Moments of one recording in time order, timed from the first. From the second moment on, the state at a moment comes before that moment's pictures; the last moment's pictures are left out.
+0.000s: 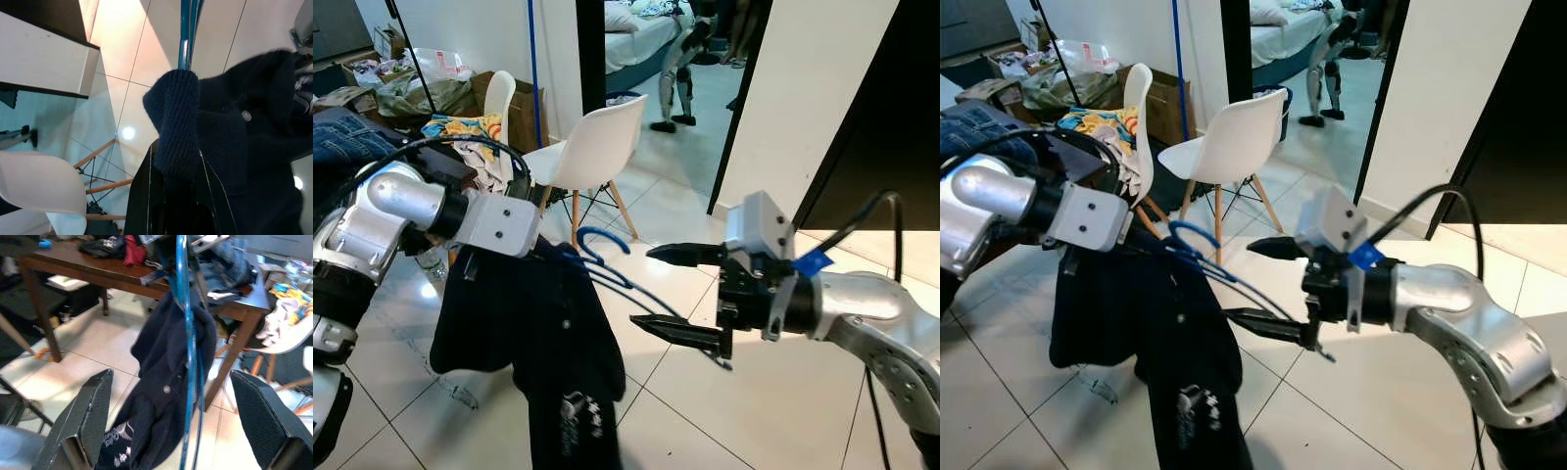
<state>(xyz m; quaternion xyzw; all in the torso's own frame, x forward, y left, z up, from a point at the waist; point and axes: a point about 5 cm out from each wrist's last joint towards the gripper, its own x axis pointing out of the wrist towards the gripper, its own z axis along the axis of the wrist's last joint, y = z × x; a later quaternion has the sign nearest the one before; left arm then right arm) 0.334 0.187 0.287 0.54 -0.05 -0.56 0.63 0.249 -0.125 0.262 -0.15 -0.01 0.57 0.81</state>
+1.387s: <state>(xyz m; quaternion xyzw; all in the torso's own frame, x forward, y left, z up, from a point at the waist) 0.338 0.161 0.331 0.52 -0.18 -0.53 0.64 0.289 -0.101 0.233 -0.11 0.03 0.44 0.89</state>
